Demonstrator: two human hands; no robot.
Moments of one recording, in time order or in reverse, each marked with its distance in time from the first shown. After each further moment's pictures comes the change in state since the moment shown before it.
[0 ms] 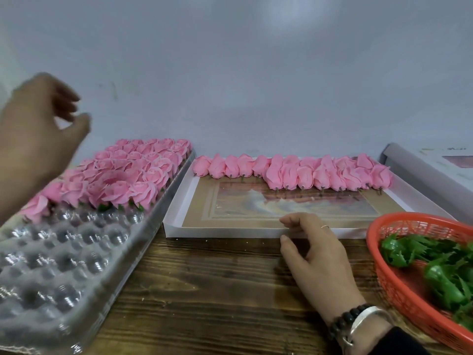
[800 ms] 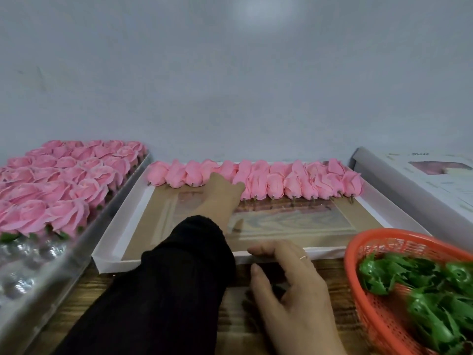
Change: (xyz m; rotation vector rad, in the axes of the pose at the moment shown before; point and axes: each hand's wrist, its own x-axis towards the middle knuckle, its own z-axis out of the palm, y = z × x) left_hand -0.059 0.106 0.266 -0.244 -0.673 -0.532; right_hand 0.004 0.005 0.006 0.043 0.162 0.005
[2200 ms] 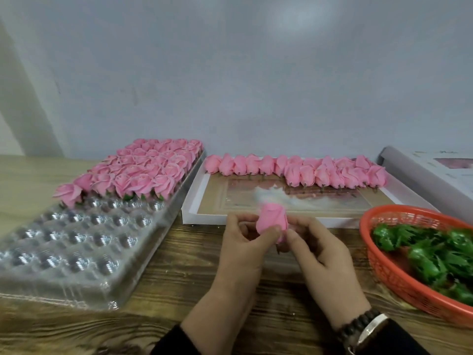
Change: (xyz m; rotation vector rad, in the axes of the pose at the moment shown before) left_hand -0.208 -0.037 -0.050 -0.931 0.003 0.080; right_hand -0.036 -0.034 -0.019 0.421 -0.167 0.156
